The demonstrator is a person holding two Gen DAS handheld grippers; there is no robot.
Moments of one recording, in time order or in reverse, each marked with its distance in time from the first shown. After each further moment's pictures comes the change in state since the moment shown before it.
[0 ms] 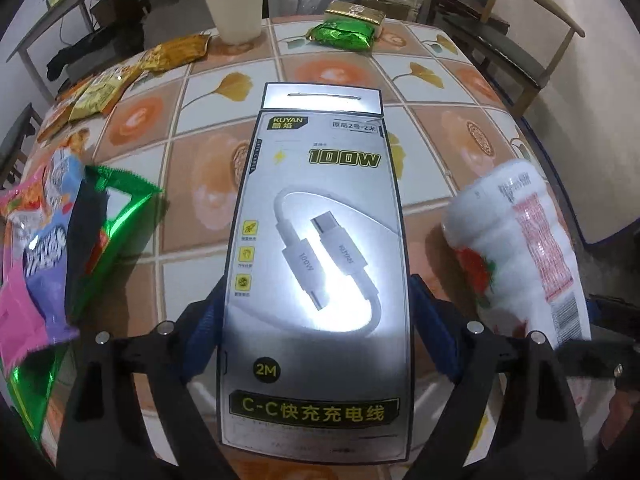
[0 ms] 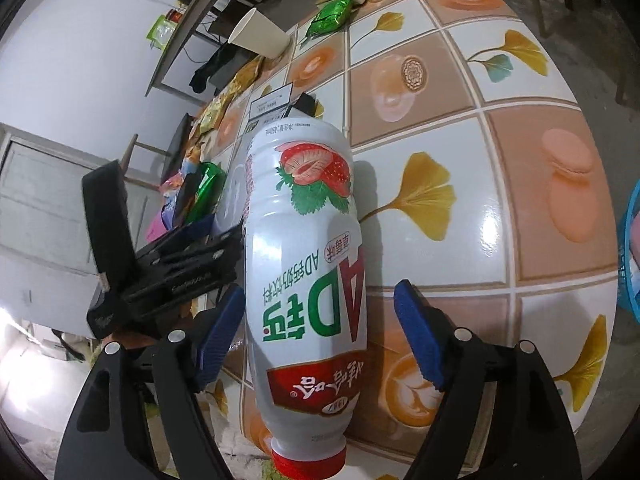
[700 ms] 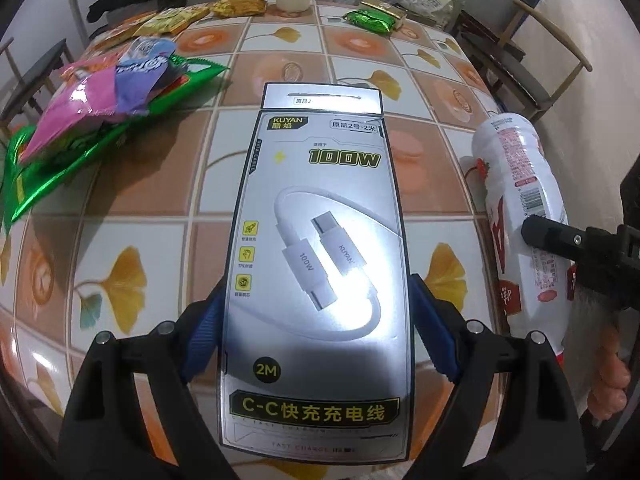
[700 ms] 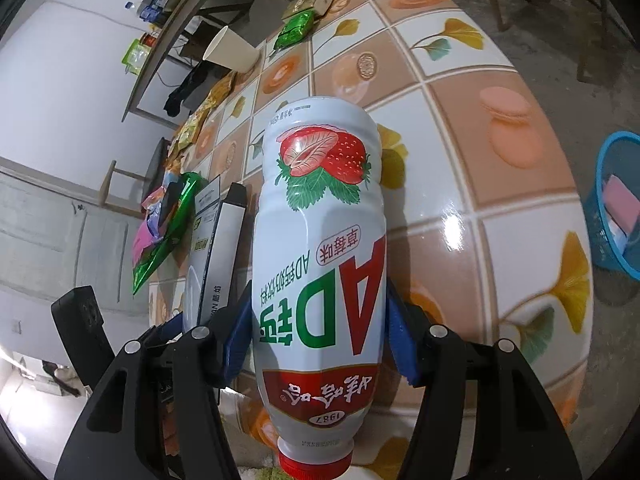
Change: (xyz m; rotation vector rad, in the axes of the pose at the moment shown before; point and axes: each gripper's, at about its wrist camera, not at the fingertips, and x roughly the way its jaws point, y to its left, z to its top) left arm -0.050 0.008 -0.094 -0.180 -0.005 -0.025; right arm -0.018 -0.003 -0.036 0.092 -0.074 -0.079
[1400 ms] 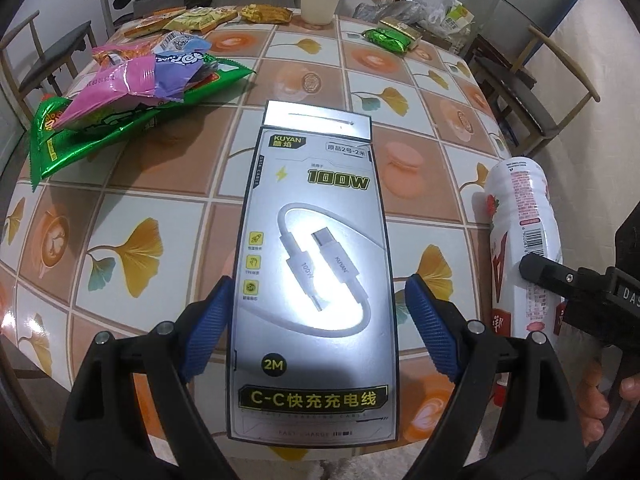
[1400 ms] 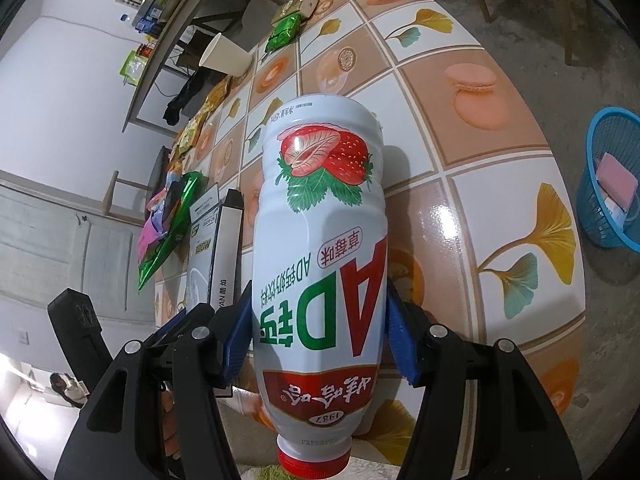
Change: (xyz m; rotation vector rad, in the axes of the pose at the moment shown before) left arm -0.019 0.003 -0.009 -0.090 -0.047 0.003; right arm -0.008 -0.011 -0.015 0.041 -0.010 0.022
